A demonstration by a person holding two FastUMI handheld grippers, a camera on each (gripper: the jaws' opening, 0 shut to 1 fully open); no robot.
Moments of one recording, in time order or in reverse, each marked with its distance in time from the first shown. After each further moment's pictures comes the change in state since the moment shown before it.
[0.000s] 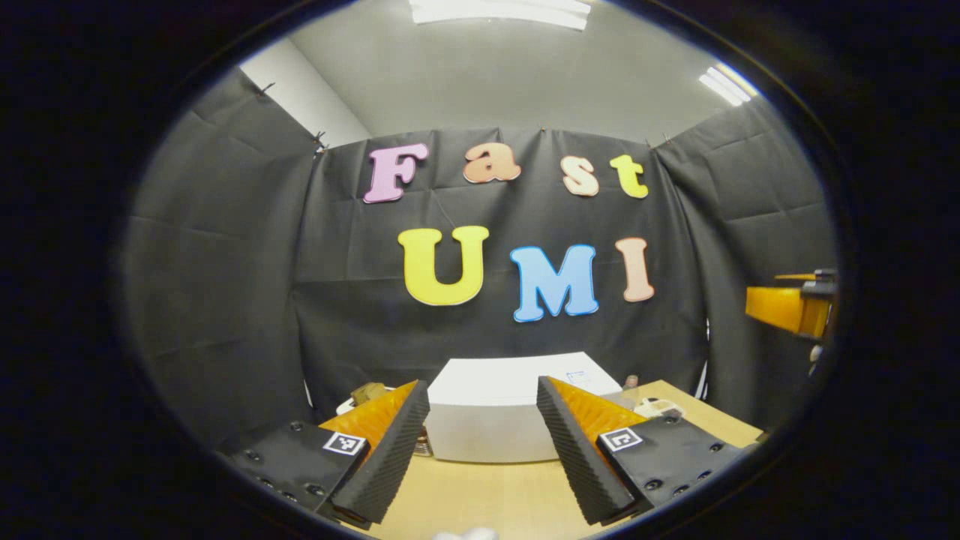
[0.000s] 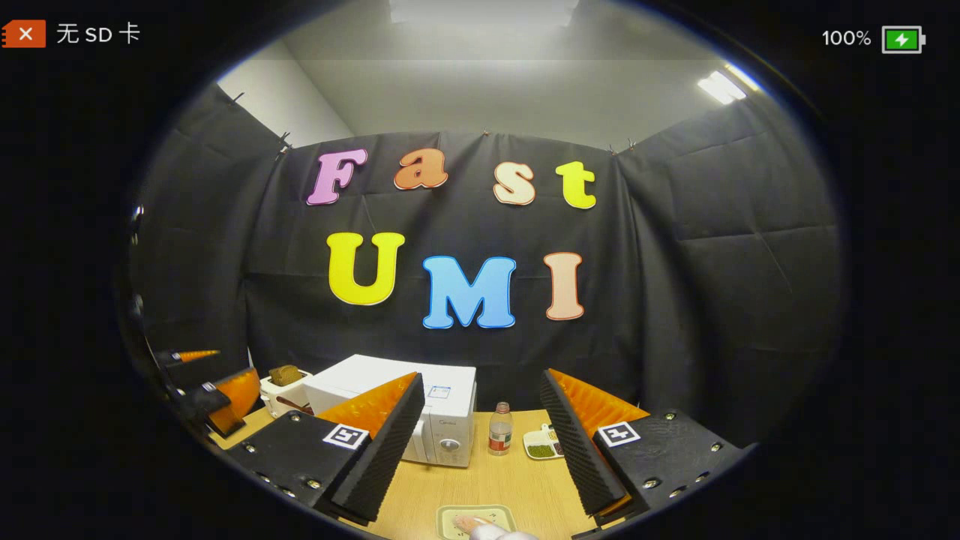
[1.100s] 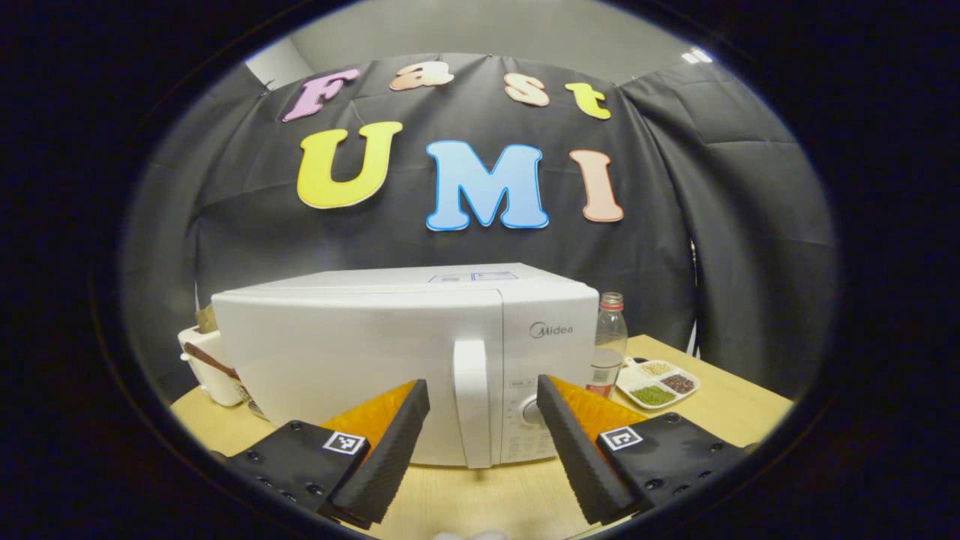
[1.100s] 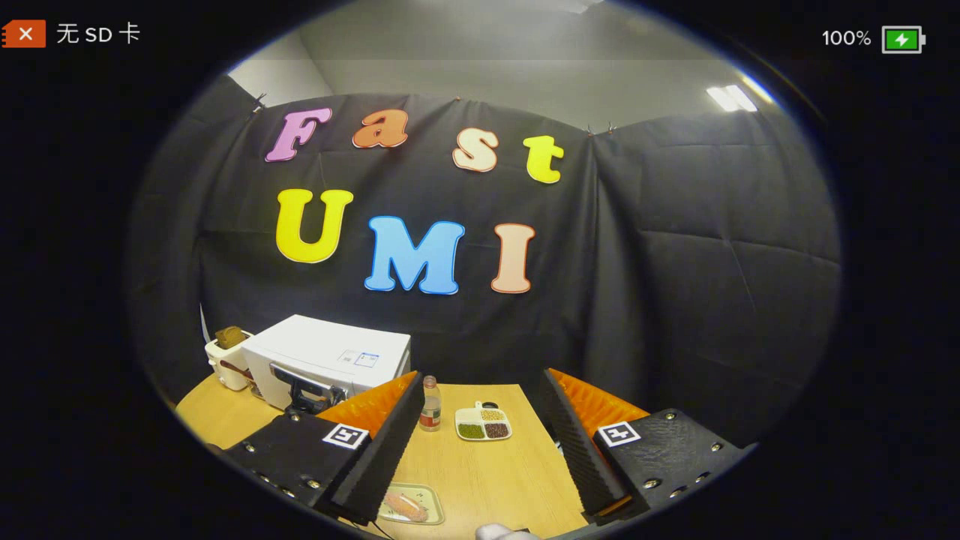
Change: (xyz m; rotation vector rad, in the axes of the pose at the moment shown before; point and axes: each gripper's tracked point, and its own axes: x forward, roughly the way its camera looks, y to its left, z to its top) left arm 0.244 -0.224 -0.255 -0.034 0.134 -0.165; right arm 0.008 -0.096 -0.011 -0.104 0.173 -0.172
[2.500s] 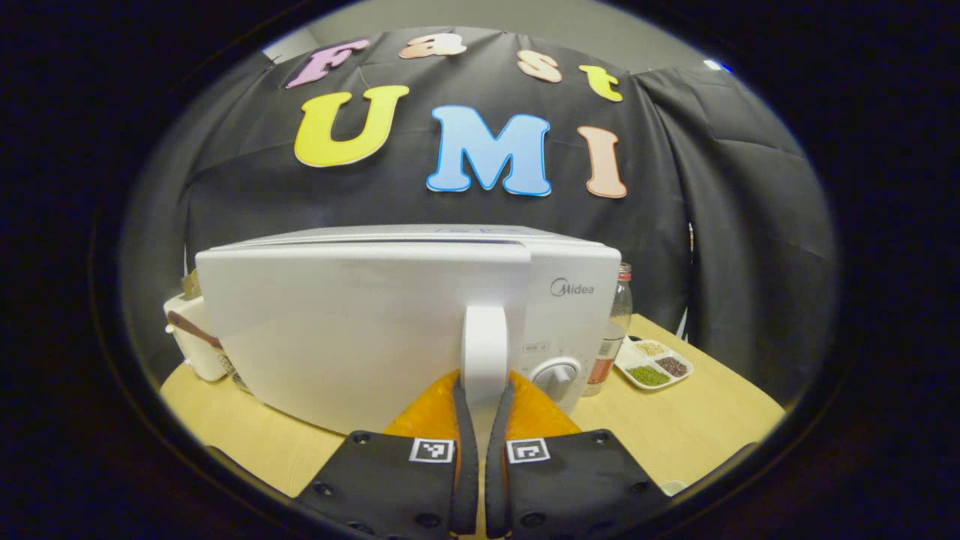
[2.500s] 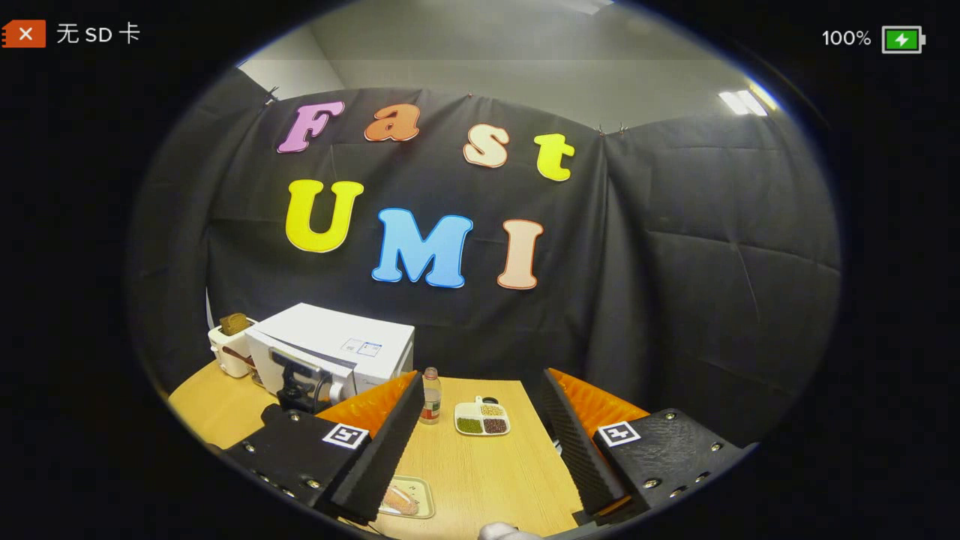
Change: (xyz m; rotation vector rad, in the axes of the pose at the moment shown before) left arm -0.024 0.014 -0.023 -0.015 0.055 -0.056; right arm -0.009 0.005 -0.004 -0.034 0.000 0.052
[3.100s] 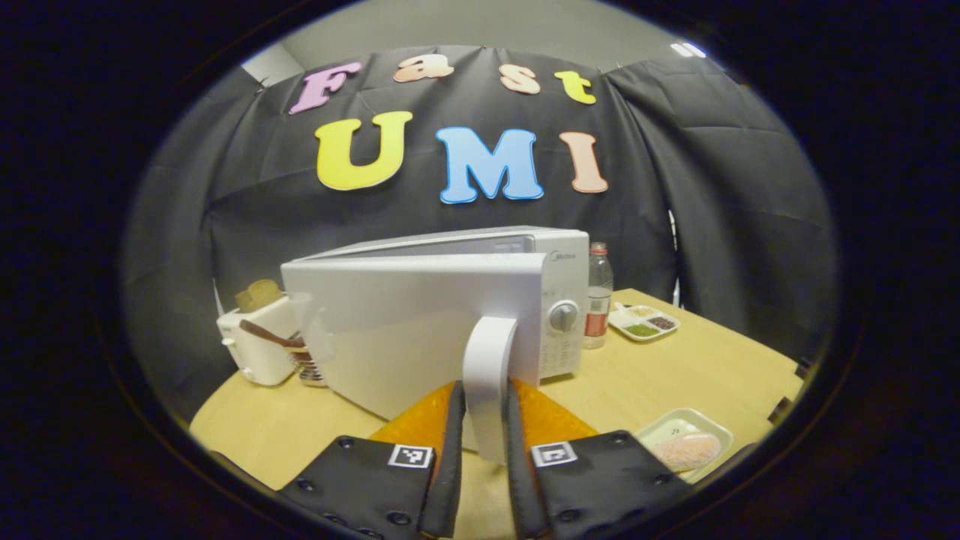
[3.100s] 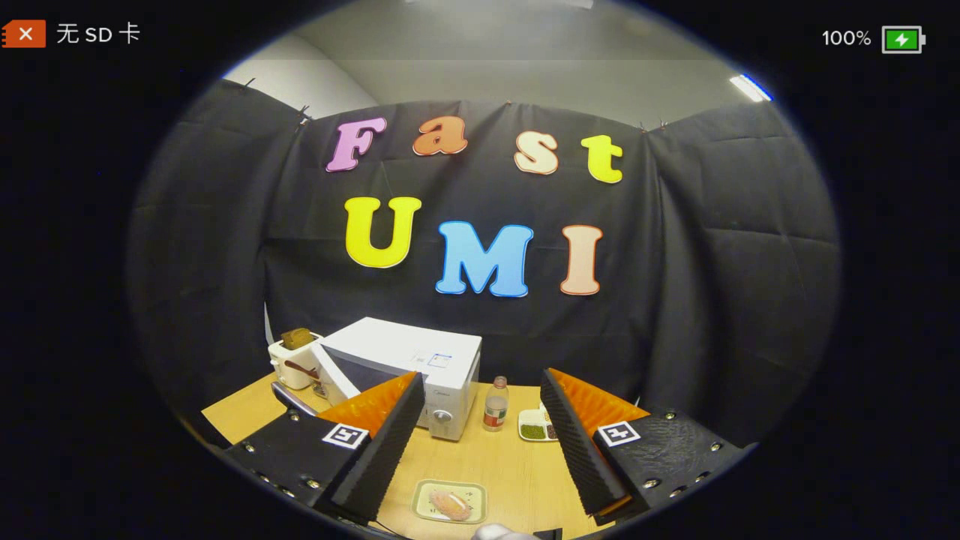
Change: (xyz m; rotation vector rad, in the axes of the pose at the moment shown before) left arm -0.132 0.068 -0.030 0.118 0.071 0.088; right arm -0.012 0.070 0.015 0.031 -0.045 0.239
